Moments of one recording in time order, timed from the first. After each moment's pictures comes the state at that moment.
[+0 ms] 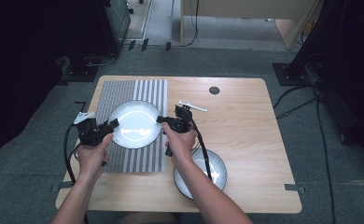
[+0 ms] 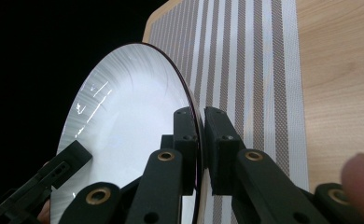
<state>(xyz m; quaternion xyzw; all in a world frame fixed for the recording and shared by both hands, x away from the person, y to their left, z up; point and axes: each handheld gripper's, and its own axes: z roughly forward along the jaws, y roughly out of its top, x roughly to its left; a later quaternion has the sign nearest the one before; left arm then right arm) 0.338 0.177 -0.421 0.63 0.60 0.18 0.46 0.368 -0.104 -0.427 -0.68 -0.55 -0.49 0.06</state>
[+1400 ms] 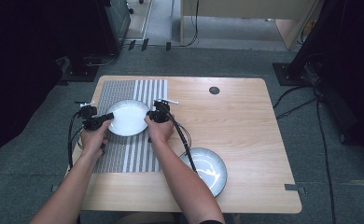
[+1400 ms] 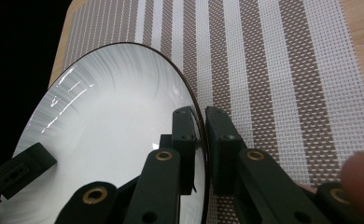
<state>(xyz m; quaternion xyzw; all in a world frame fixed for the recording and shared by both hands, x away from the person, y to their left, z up) 0.435 0.218 -0.494 0.61 0.68 0.15 0.39 0.456 -0.032 -0.506 -0.72 -0.56 -0.41 0.00</state>
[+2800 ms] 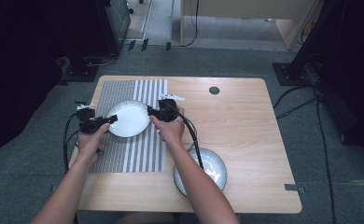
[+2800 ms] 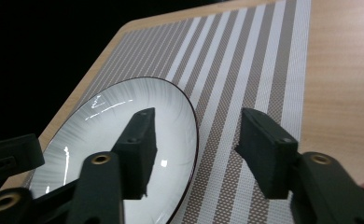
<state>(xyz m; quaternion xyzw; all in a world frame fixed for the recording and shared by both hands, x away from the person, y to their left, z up) 0.411 0.217 -0.474 0.64 0.64 0.15 0.40 0.438 -0.065 -0.473 -0.58 -0.65 -0.48 -0.11</state>
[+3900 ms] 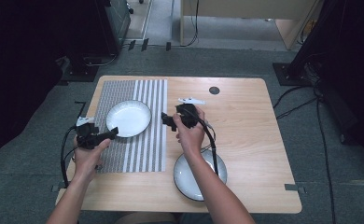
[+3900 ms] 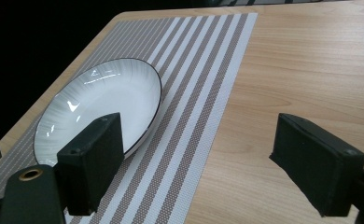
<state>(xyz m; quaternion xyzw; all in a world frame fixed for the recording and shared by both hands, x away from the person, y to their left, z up) 0.343 0.205 -0.462 0.66 0.61 0.19 0.39 0.387 -0.127 -0.436 -0.56 -0.68 -0.45 -0.13</state>
